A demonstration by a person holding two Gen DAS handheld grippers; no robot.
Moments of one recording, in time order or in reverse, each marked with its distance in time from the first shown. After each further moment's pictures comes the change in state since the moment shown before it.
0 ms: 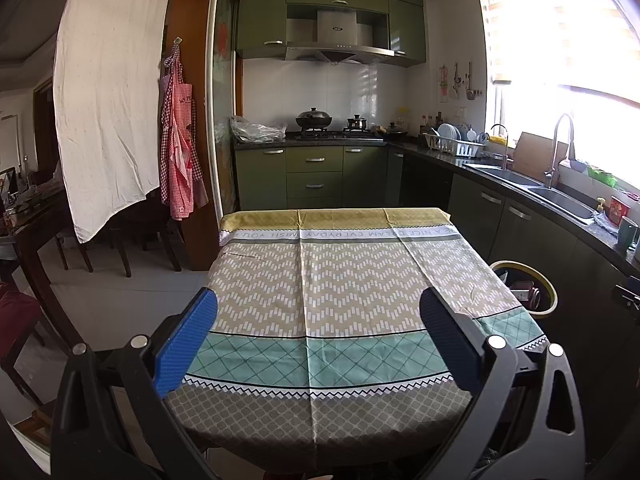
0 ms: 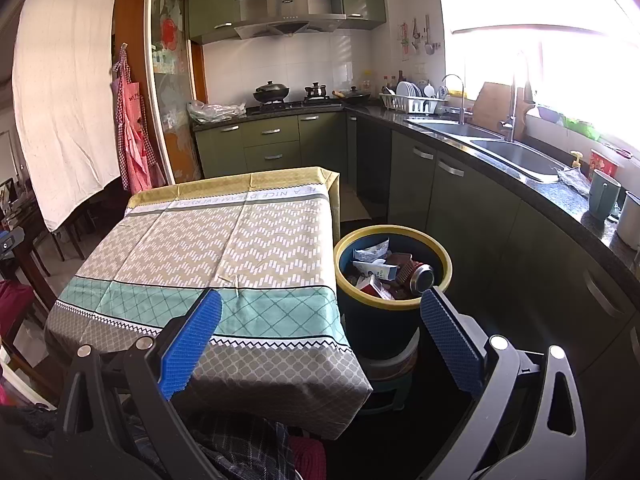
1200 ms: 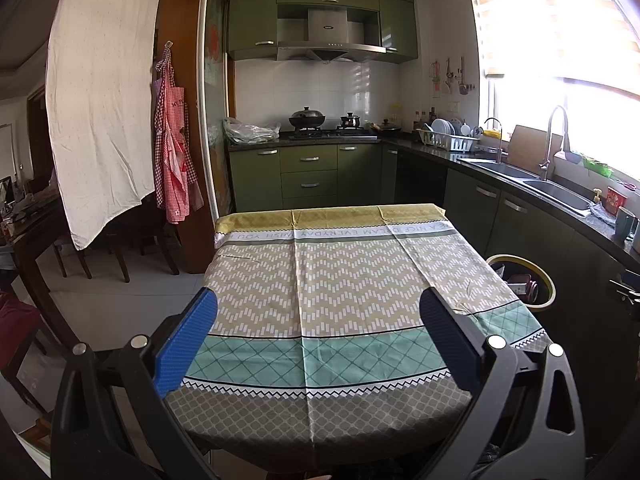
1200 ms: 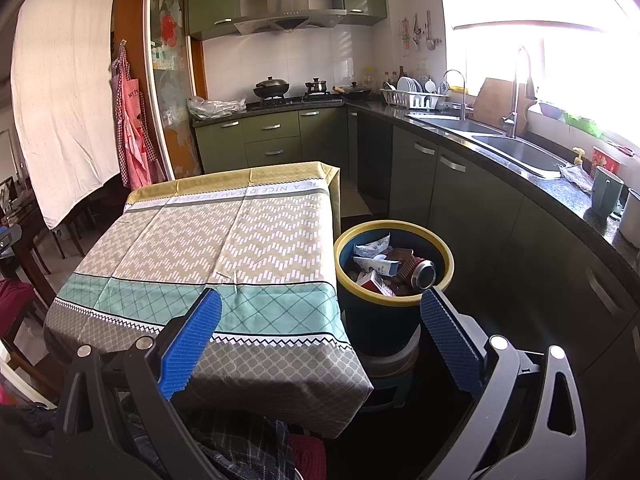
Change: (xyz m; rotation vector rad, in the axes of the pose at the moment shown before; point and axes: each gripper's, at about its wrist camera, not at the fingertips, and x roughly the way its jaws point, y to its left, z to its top) left arm 0.001 0.000 0.002 0.032 0.005 -0.018; right arm 0.007 -0.001 -0.002 0.000 0.013 0.002
